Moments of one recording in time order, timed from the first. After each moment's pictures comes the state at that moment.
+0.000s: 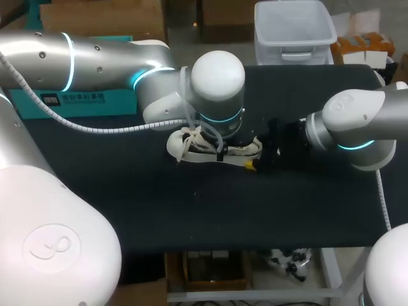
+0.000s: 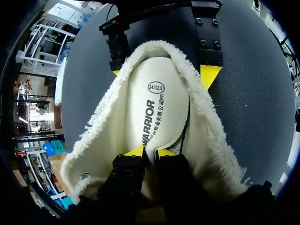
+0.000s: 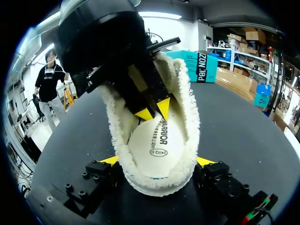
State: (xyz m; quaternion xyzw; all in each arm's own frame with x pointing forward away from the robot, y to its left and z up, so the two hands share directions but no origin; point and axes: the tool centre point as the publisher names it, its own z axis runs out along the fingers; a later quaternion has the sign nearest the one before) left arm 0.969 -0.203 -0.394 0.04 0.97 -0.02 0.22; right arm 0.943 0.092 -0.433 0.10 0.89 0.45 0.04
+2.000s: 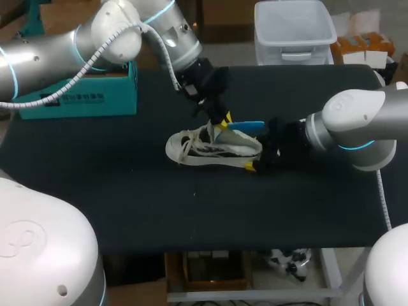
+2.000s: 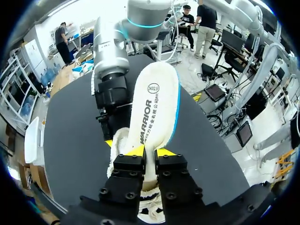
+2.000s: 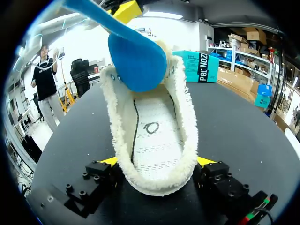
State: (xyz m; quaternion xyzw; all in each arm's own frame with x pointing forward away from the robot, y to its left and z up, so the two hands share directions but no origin) left arm 0.901 -0.213 -0.255 0.22 0.93 -0.29 -0.06; right arm 0.939 0.093 -0.433 0.10 0.89 0.45 0.04
